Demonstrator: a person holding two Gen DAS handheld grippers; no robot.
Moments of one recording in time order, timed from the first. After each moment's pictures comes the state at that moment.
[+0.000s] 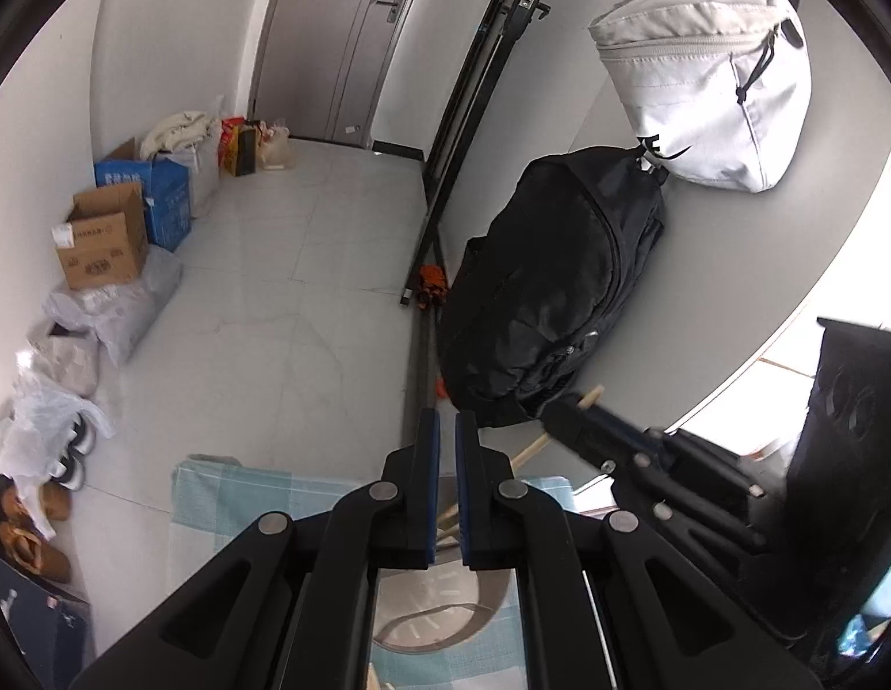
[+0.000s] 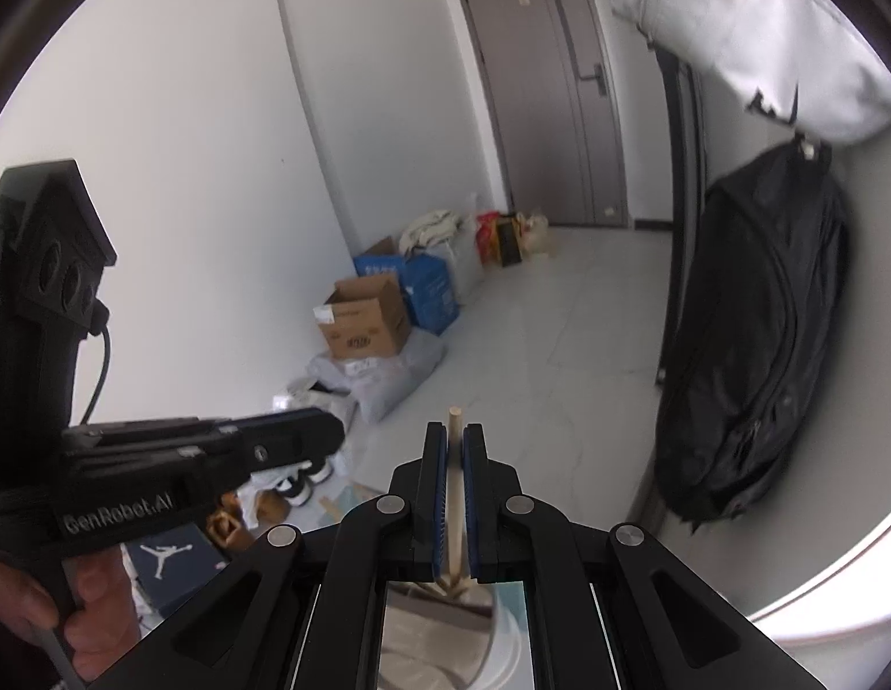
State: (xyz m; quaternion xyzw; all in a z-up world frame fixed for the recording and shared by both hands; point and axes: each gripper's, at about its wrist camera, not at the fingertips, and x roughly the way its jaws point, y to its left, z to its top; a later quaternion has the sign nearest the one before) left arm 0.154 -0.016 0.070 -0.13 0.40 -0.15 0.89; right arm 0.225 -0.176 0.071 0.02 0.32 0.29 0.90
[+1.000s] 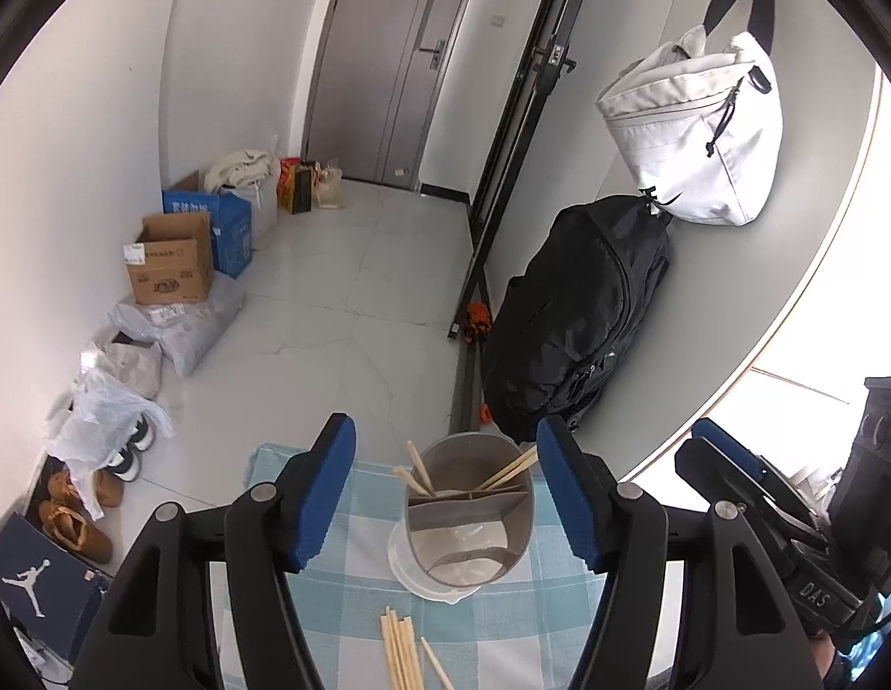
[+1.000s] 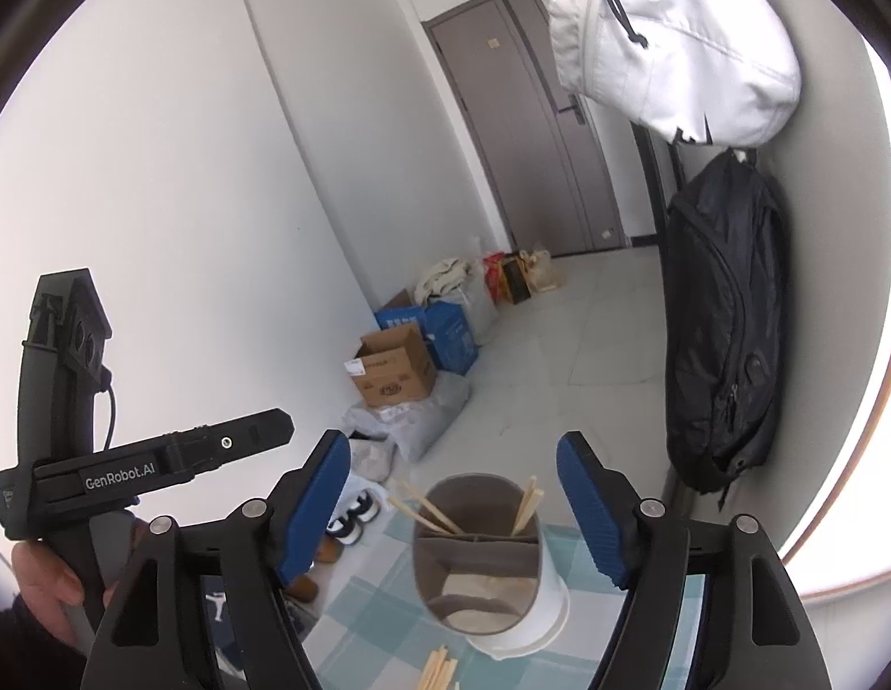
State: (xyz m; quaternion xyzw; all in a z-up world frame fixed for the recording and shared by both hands) left arm 0.084 0.000 0.106 -0.11 0.35 -0.07 0.93; right arm 0.137 -0.216 0.117 0.10 0.27 0.29 0.92
